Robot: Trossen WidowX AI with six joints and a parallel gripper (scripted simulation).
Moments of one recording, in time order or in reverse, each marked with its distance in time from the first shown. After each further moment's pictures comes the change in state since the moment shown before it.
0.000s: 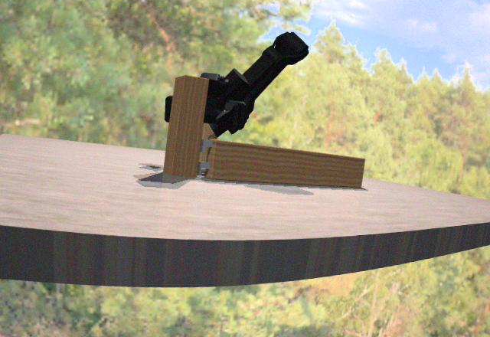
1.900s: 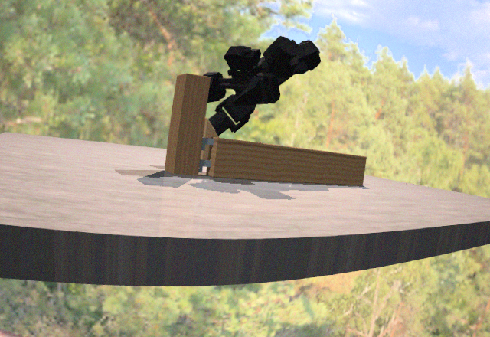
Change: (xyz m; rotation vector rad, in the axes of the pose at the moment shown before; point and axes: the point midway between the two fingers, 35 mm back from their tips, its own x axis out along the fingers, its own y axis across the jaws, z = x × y) arm 0.022 0.057 0.050 0.195 0.297 -0.463
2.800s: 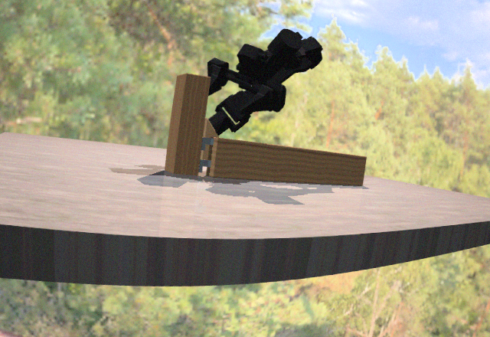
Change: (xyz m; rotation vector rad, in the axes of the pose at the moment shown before) arm -0.001 0.016 0.003 -0.363 0.124 -0.020
